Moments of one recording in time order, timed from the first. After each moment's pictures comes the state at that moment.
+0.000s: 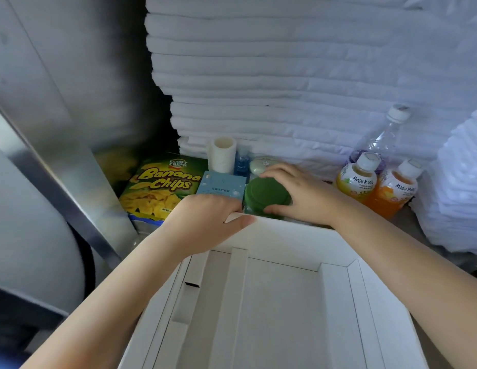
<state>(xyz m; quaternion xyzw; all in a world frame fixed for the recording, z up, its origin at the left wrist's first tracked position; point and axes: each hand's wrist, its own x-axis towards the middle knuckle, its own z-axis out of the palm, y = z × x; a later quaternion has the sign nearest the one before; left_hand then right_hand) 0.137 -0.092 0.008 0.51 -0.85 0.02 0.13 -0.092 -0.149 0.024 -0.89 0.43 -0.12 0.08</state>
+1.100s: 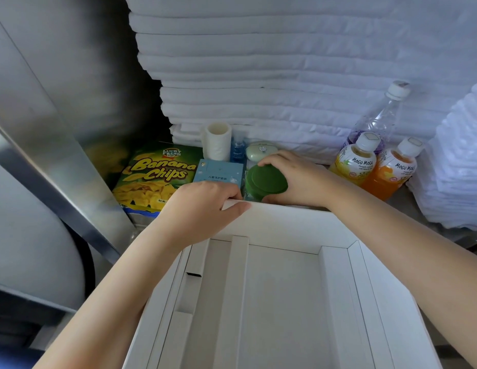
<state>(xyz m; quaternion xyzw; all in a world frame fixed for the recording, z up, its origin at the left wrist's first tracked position) 0.138 -0.087 0.014 0.54 -0.83 -0.04 0.14 -0.087 -0.156 0.016 -0.85 0.49 -0.09 0.14</state>
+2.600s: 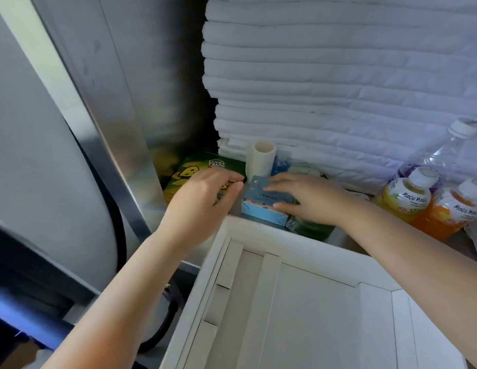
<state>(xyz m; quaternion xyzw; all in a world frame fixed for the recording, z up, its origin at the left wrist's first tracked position) 0.182 -0.077 0.028 0.57 -0.74 -0.06 0.35 -0.040 -0.173 0.020 -0.93 0.37 -0.04 0.07</state>
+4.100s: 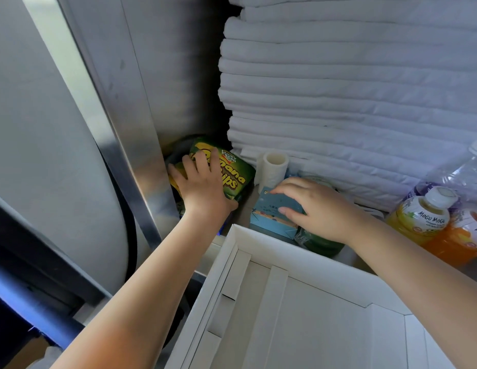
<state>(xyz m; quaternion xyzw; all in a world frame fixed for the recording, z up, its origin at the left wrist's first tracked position) 0.186 -0.133 0.007 0.81 -0.56 0.15 0.09 -0.031 -0.160 0.033 -0.93 0.34 -0.13 0.07</state>
